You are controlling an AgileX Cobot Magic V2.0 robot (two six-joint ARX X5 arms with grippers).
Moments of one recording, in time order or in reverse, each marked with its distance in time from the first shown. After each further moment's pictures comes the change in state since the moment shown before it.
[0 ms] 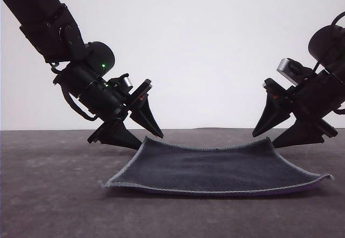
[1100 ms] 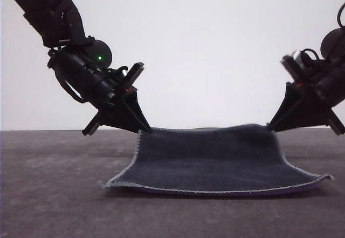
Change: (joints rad) left_arx 0.024 0.000 0.144 -0.413 0.137 0.151; right_arx -0.074 0.000 0.157 -0.473 -0.257 -0.147
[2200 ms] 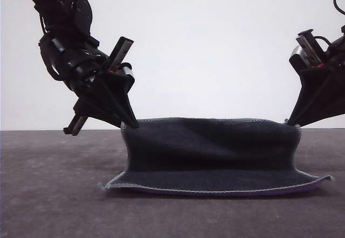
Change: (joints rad) left_arx -0.037 0.000 0.050 -0.586 0.084 0.303; right_arx -0.001 0.000 0.086 -0.590 -0.004 -0.273
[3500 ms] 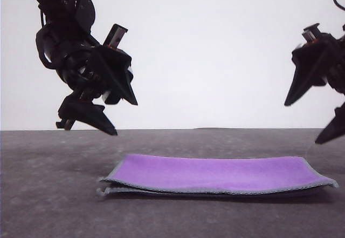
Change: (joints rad) left_arx 0.000 0.015 0.051 -0.180 0.000 0.109; right_arx -0.014 -0.007 0.035 -0.110 0.053 -0.052
